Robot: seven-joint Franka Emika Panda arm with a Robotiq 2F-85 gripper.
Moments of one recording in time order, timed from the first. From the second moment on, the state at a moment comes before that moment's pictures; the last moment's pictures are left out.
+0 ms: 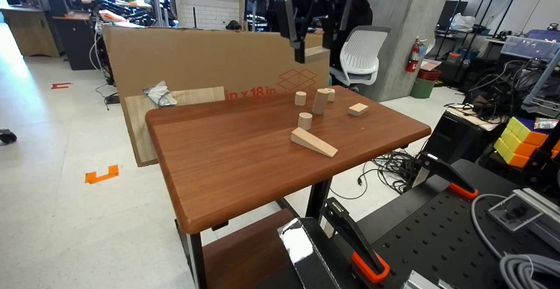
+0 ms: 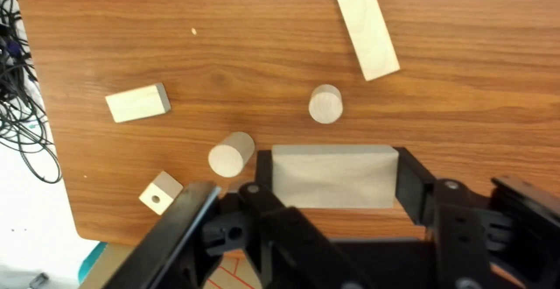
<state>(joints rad) 0.17 0.19 -0.02 -2.18 -0.27 2.35 0.27</state>
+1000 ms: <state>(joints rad) 0.01 0.16 -0.04 -2.35 -0.24 2.50 0.21</state>
